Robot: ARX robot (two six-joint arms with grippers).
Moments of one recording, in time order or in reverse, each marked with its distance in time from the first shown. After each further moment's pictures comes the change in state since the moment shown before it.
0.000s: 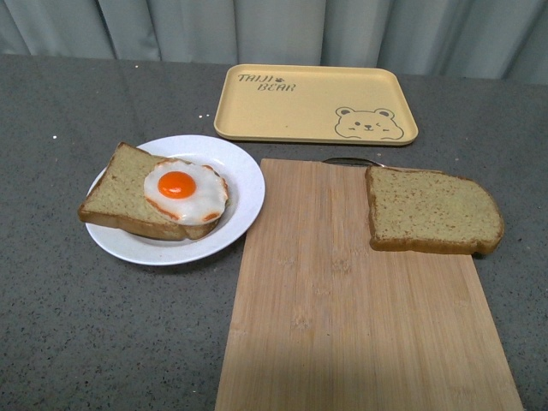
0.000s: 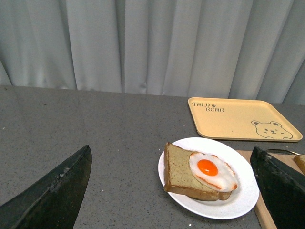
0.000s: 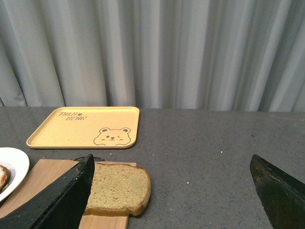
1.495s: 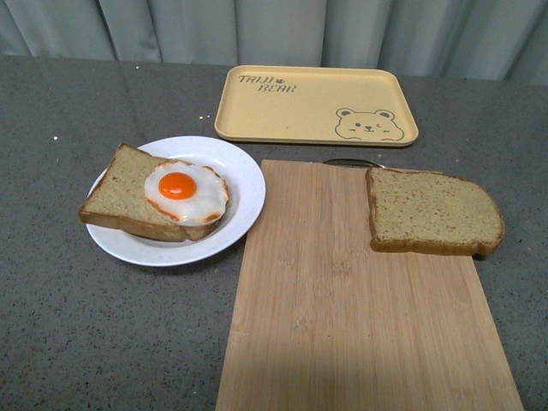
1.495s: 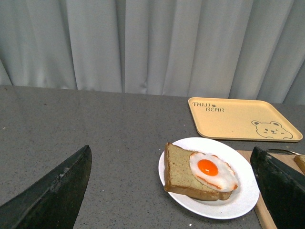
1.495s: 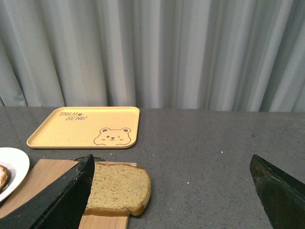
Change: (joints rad) left arm 0.000 0.000 0.000 0.000 0.000 0.000; right arm 0.000 0.000 0.000 0.000 0.000 0.000
